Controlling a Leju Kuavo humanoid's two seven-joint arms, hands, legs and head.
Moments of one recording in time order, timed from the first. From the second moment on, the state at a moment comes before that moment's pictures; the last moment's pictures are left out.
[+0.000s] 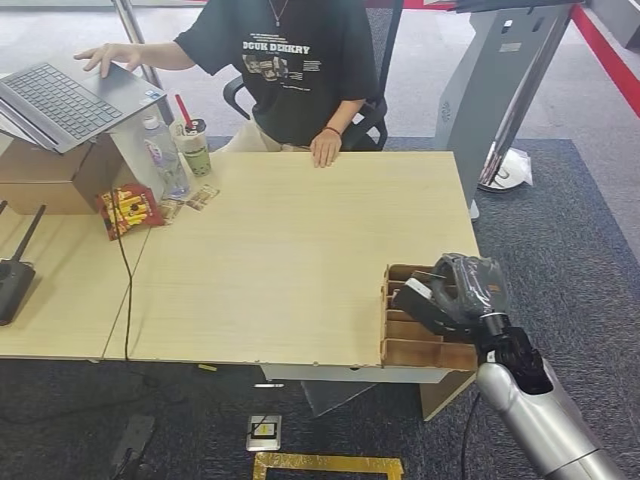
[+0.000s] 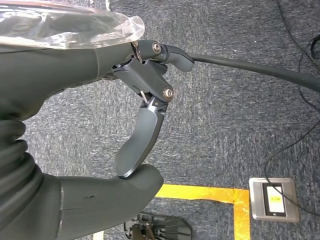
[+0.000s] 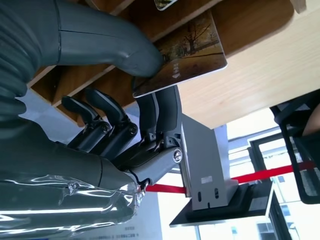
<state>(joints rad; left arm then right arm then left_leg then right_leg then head) -0.12 0.09 -0.16 -0.22 0.06 0.34 -0.23 -0.34 -0.26 0.54 -1.25 1.07 -0.22 -0.06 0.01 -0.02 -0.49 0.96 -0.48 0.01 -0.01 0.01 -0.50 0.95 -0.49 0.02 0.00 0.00</state>
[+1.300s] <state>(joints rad) -0.15 0.08 -0.19 -0.22 0.01 0.33 -0.20 -0.67 -0.16 0.50 -1.14 1.02 -0.34 -0.15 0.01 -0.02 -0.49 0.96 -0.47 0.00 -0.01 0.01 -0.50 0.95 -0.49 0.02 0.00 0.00</state>
